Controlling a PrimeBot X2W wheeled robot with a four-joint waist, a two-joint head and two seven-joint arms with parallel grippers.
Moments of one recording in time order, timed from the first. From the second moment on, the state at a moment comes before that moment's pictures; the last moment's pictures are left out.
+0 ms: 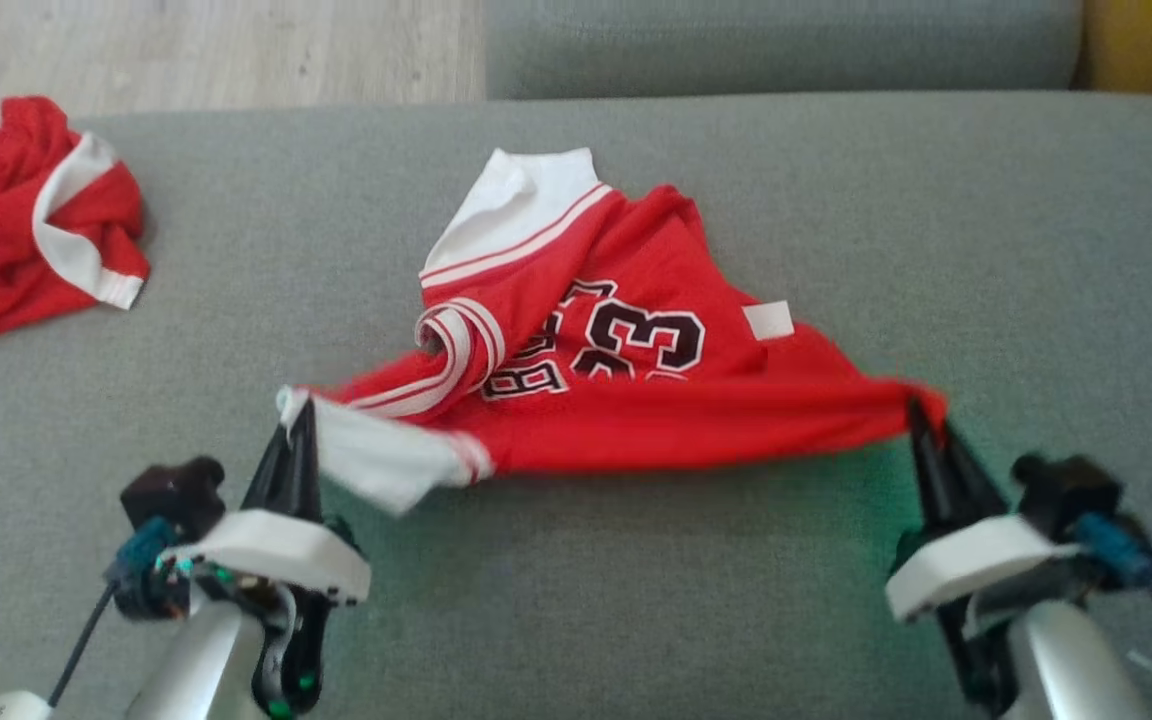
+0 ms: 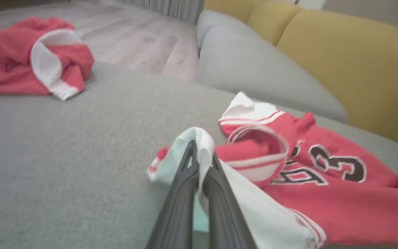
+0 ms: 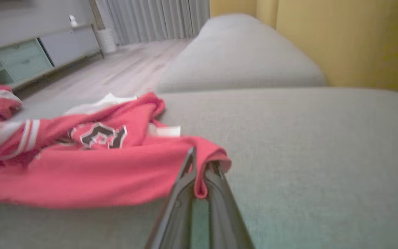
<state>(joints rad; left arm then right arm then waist) -0.23 0.19 -0.32 0.40 -0.59 0.03 -0.09 -0.09 -0.05 0.05 0.32 0.11 0.12 -0.12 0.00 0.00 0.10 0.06</state>
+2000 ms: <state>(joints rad) -1.34 0.13 -0.33 0.60 -0.44 -0.04 -0.21 -1.31 -0.14 0.05 0.84 -0.12 0.12 -0.16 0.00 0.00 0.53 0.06</state>
